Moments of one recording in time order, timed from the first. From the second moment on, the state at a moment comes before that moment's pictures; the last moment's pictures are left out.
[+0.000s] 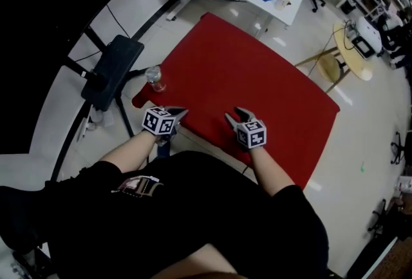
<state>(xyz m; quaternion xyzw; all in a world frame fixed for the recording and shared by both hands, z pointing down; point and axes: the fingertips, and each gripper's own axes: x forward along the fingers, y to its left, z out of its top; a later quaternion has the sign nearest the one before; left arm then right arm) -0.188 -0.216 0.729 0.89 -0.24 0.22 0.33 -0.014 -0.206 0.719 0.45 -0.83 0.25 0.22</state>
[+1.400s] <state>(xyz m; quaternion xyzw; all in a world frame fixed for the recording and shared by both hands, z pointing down) 0.072 -0.022 0.447 0.99 0.01 0.07 0.15 0.109 0.005 0.448 0.50 -0.85 0.14 -0.02</state>
